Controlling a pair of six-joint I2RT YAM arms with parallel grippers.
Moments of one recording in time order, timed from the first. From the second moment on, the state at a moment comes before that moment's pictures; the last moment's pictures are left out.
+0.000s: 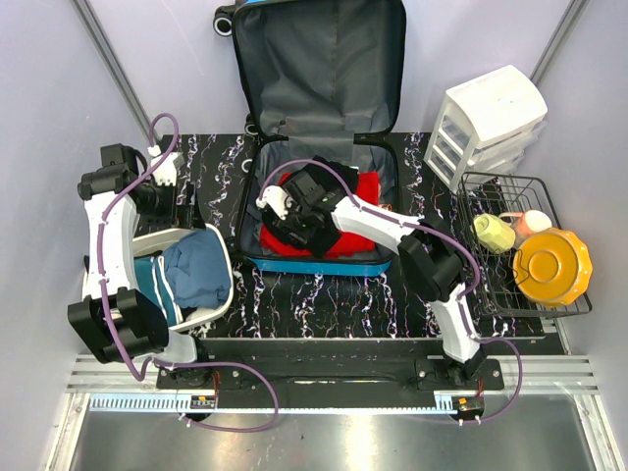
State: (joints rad) left arm 0.27 1.43 1.49 -1.23 0.46 0.34; right arm 0.81 2.13 1.73 -0.51 -0.19 -0.39
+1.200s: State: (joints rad) left arm 0.00 1.63 1.54 -0.67 0.73 -0.42; right arm 0.51 1.87 1.70 -0.67 -0.49 -0.35
